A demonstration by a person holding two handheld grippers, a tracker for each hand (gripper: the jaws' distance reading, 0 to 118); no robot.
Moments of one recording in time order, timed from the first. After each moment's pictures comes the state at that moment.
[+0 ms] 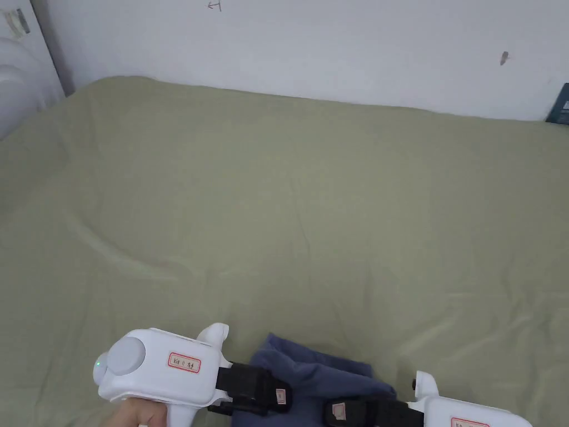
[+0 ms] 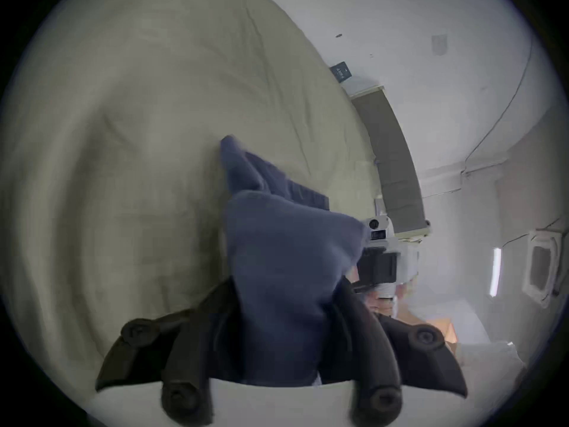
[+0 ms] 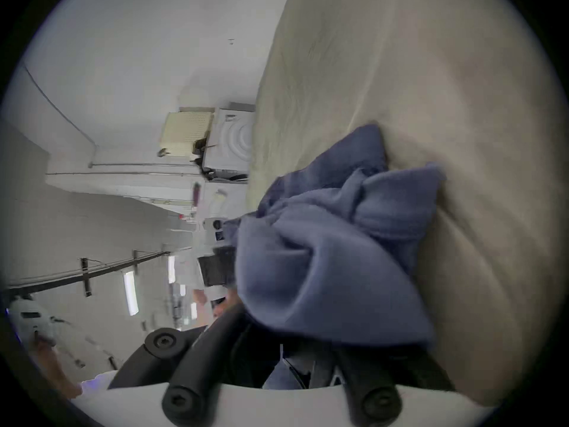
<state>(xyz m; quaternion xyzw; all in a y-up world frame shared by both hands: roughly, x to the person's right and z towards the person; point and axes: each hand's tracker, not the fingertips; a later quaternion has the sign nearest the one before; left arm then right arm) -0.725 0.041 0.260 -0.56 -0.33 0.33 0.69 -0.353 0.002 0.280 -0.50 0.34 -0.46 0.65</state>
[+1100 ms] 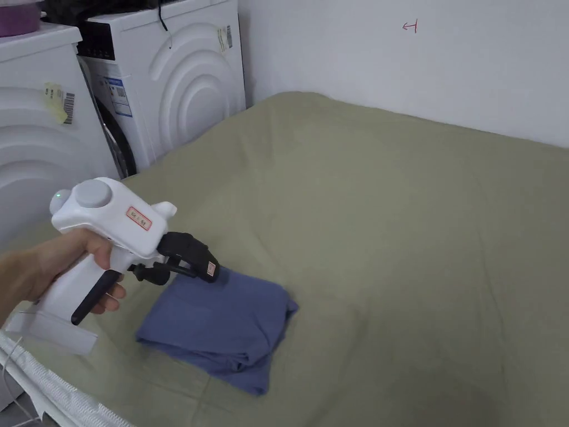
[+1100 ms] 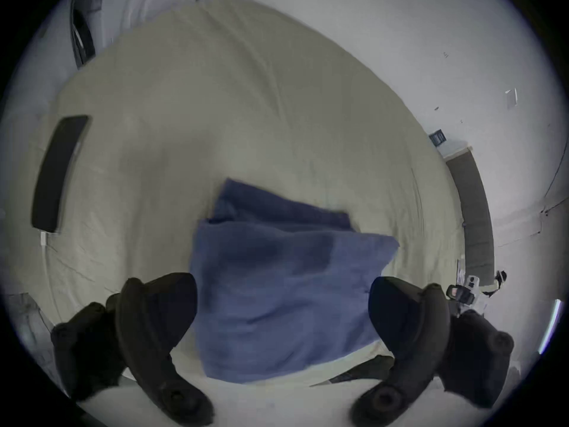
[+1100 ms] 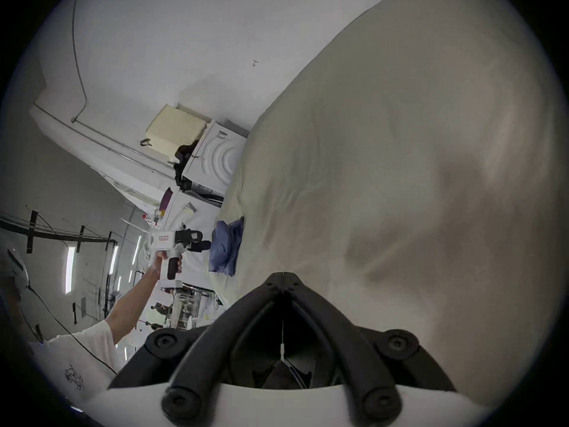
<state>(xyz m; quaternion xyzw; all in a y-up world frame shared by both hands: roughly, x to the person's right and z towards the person) -1.036 0.153 0.188 -0.55 -0.06 0.21 0.81 -0.362 0.061 0.253 -0.42 0.31 -0.36 0.77</state>
